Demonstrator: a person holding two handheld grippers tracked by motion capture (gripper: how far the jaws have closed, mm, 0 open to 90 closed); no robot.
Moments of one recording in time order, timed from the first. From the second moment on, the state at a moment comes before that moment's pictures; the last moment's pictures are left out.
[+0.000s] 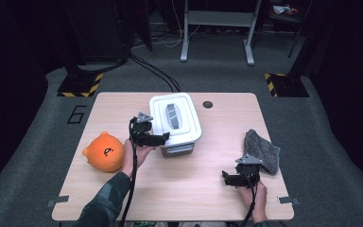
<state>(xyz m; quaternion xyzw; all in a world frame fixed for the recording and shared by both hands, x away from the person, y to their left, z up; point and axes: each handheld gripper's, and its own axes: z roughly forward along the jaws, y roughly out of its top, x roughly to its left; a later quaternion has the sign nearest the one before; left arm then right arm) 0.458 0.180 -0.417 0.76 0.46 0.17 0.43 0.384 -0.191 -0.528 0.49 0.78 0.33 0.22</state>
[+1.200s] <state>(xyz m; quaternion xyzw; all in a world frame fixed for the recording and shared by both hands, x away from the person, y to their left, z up) 0.434 0.155 -0.414 0.77 0.44 0.17 0.44 0.384 -0.191 -0.528 0.48 0.78 0.33 0.22</state>
